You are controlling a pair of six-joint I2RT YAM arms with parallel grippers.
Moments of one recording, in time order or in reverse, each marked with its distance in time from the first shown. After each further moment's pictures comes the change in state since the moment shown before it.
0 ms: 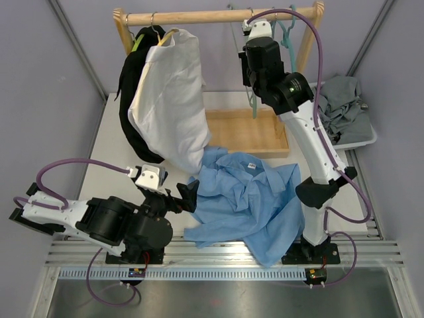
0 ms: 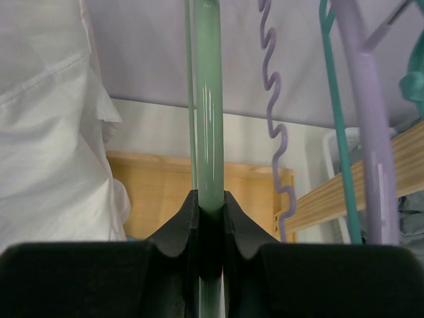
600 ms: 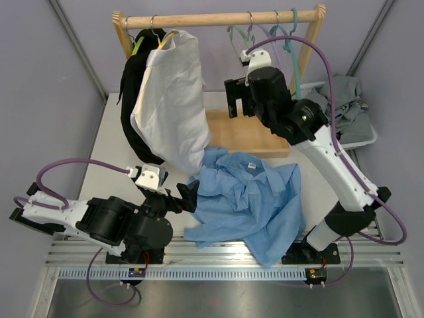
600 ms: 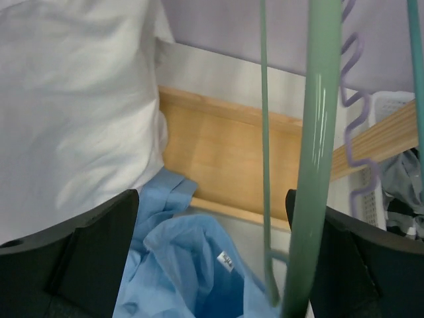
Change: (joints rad) left arm -0.002 0.000 -0.001 0.003 0.000 -0.002; right arm 0.110 -0.309 -0.455 0.048 -0.061 0.069
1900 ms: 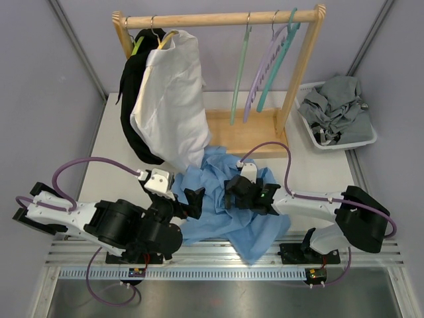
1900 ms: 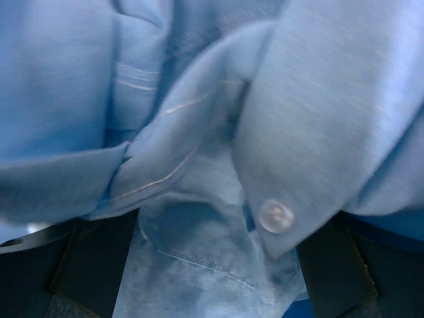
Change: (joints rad) left arm -0.005 0.046 -0.003 -0.071 0.064 -0.112; right arm 0.279 -0.236 -1.431 0.560 -0.069 0.699
